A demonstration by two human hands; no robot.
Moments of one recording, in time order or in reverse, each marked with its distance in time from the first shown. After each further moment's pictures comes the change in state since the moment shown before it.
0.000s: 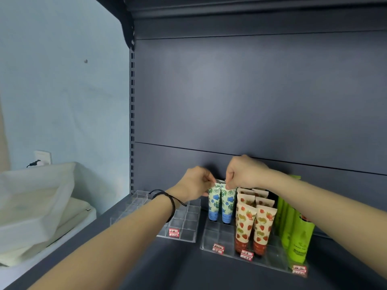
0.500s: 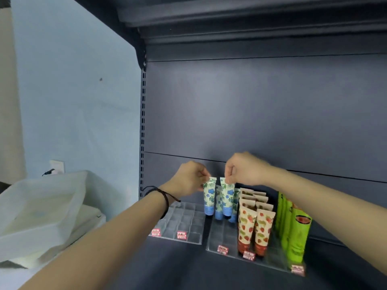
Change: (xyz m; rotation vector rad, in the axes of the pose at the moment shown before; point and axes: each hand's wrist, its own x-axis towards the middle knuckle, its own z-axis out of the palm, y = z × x) left_hand -0.032 0.028 -0.047 0.041 0.073 0.074; right_hand -0.029 -0.028 -0.039 0.041 0.073 -0.089
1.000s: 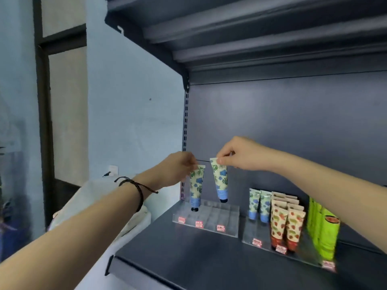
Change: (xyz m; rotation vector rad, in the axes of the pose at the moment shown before) left_hand -0.126 0.032 -0.132 0.239 0.107 -0.049; right_hand -0.040 -0.125 -0.050 0.203 0.065 -0.273
